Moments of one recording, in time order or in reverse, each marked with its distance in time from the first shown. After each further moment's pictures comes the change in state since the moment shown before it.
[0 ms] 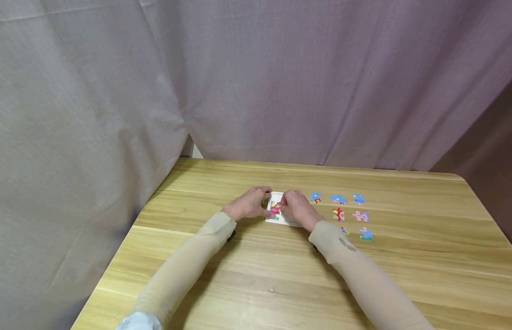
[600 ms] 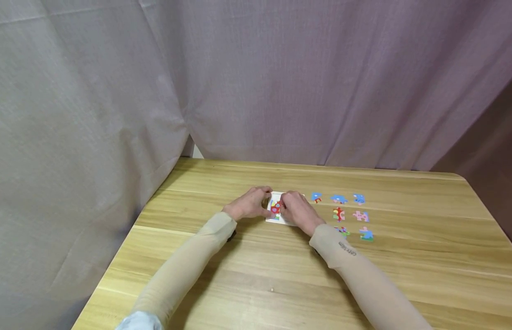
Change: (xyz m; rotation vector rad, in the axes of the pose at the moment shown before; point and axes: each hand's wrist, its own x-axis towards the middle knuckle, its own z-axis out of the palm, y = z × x) left_hand 0.001 -0.002 0.002 0.015 0.022 0.019; right_hand -0.003 -0.001 0.004 -0.127 0.075 -0.099
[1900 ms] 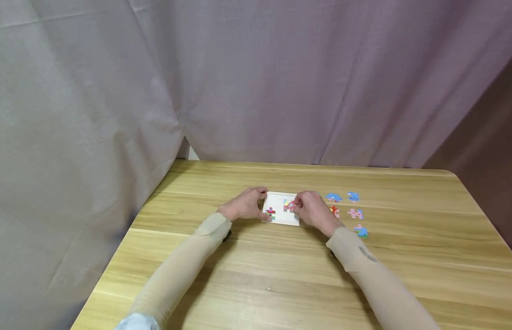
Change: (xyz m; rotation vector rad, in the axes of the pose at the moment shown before) left_hand -0.005 0.003 -0.001 -0.090 -0.041 -0.079; right_hand -0.035 0.034 -0.026 0.122 0.066 0.063
